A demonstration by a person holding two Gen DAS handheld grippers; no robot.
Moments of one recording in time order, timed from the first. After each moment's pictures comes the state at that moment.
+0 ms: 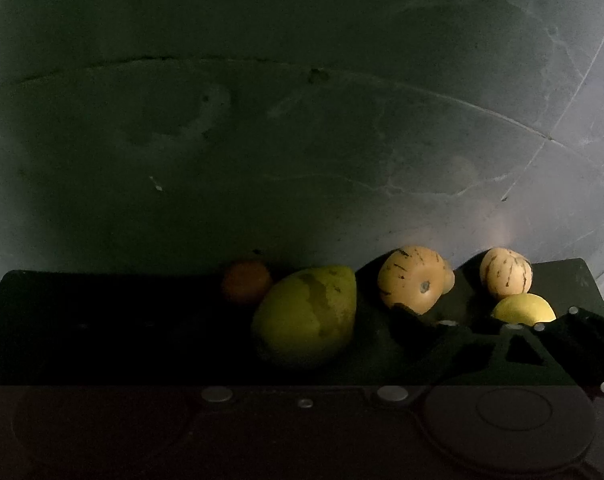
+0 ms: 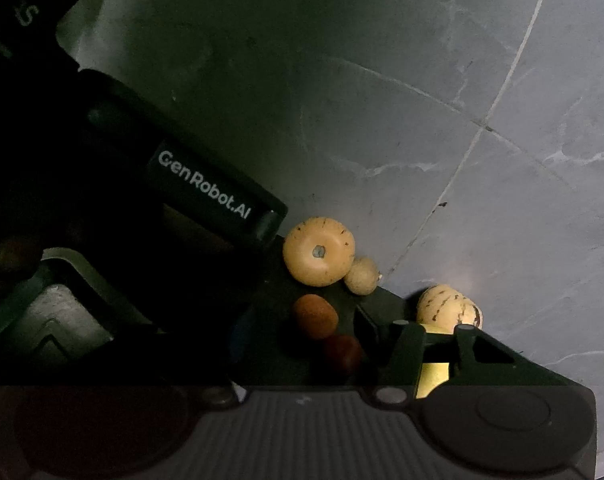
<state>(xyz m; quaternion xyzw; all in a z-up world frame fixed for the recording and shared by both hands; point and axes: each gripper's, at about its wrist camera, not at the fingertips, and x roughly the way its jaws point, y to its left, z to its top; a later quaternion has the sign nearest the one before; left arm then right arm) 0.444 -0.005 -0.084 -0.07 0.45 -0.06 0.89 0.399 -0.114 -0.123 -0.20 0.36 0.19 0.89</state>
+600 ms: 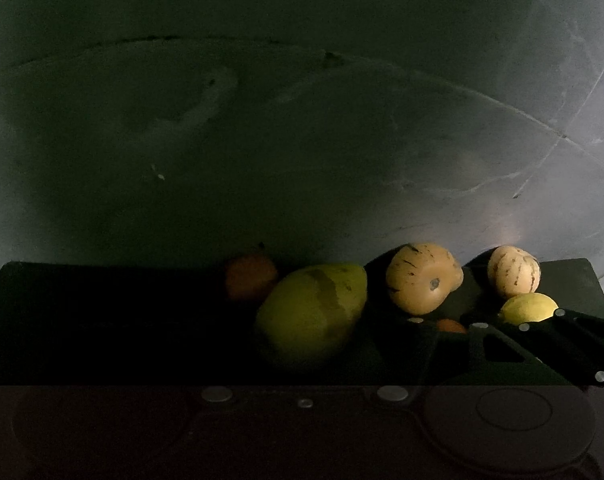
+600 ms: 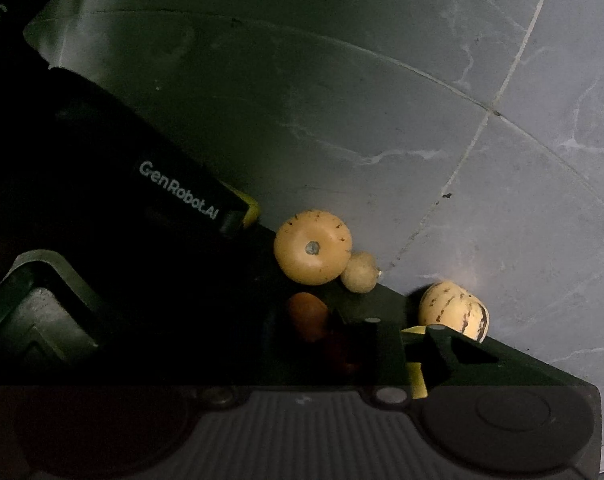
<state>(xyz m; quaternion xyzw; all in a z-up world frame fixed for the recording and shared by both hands) 0.449 -0.002 -0.089 -0.08 0.46 -0.06 0.88 0.414 -0.115 -0.134 -0.20 0.37 0.18 0.89</state>
